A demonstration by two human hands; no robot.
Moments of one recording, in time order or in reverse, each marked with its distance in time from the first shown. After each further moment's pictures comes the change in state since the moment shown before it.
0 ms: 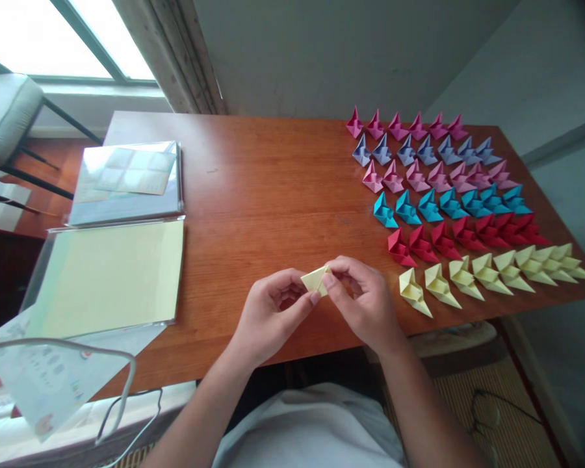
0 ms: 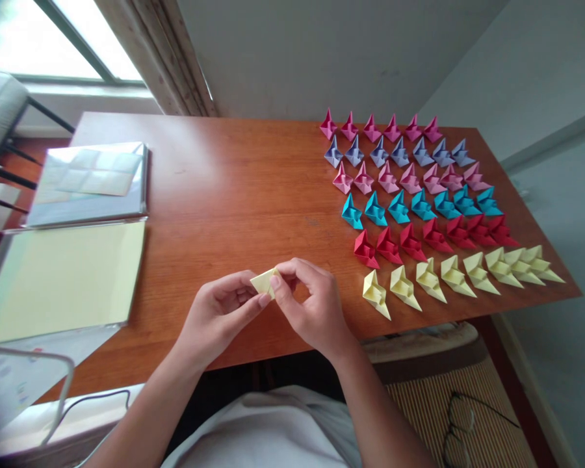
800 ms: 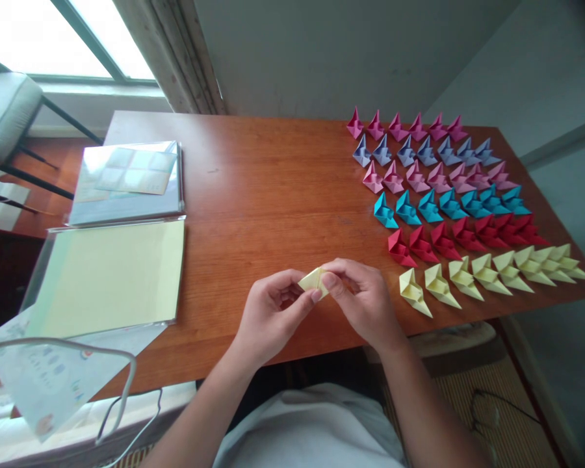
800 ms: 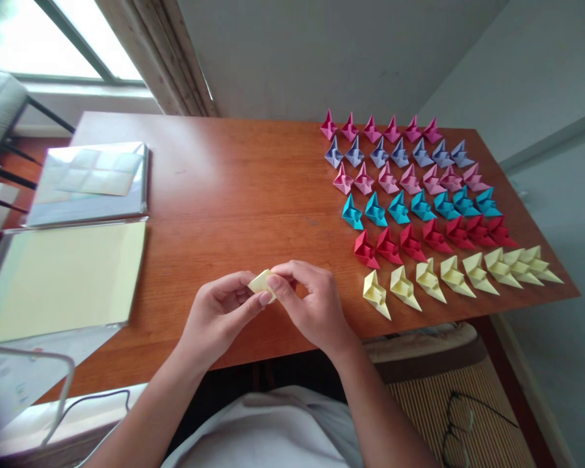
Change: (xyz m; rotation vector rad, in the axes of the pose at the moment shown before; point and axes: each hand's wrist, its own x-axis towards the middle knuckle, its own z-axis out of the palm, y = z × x) left_hand 0.000 0.000 0.001 0.035 0.044 0.036; right_hand 0.004 -0.004 -0.004 -0.051 -0.054 -0.030
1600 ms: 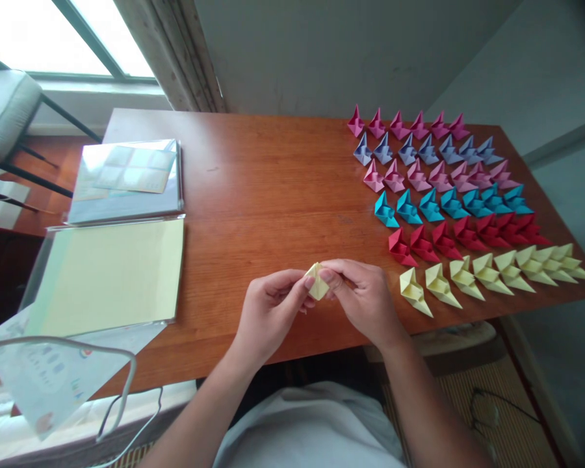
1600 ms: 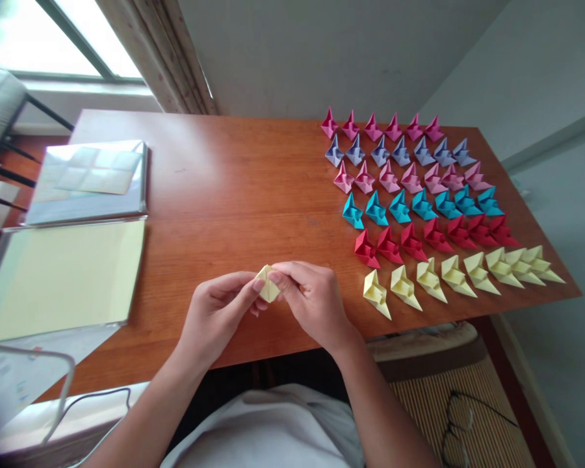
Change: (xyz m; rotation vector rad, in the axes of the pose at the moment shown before) left_hand 0.001 0.007 0.003 0.052 0.087 0.010; right_hand 0.001 0.003 -0.001 -0.111 0.007 -0.007
